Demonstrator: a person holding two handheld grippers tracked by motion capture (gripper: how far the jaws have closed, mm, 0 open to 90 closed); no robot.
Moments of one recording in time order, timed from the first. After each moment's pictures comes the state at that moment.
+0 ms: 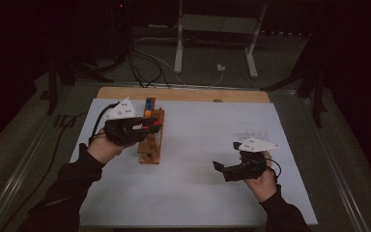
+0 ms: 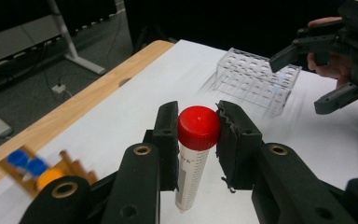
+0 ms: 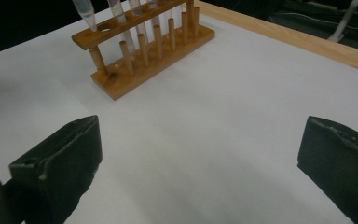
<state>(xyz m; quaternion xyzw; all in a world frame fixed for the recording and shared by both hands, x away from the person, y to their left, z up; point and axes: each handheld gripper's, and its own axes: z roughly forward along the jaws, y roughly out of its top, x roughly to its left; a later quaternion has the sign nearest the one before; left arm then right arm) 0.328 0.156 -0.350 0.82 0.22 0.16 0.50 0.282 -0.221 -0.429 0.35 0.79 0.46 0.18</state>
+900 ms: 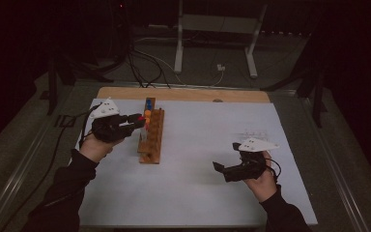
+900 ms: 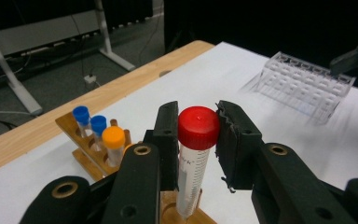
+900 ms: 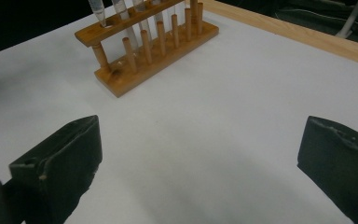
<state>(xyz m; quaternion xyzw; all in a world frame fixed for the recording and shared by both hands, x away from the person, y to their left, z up) 0.349 0.189 -0.381 0.79 0.29 0.18 0.51 0.283 -0.223 -0.431 0.35 0.80 0.46 0.17</state>
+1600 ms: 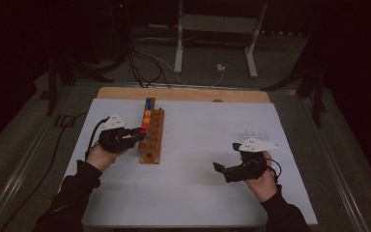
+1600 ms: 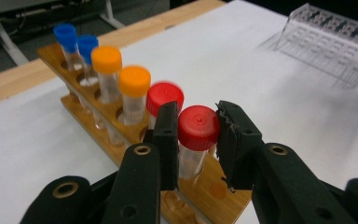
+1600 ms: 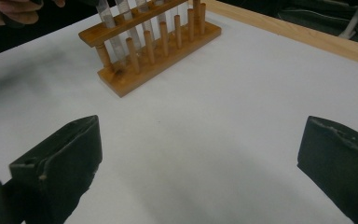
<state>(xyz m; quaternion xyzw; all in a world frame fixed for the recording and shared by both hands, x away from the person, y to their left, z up) 0.356 0.191 -0.439 0.80 0.32 0.16 0.48 0.282 -0.223 -0.430 0.35 0.80 0.46 0.16</state>
